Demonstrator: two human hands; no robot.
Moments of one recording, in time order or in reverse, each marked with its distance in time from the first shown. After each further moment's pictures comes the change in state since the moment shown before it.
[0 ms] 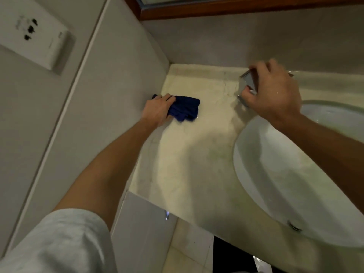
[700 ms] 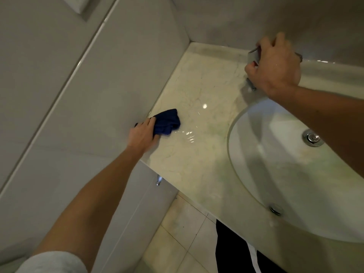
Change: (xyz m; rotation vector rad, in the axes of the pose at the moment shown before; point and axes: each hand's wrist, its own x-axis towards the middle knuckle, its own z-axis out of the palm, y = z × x) left_hand -0.199 0.076 0.039 -0.104 -0.028 -0.531; right_hand -0.001 0.005 0.001 -0.046 0.007 -0.092
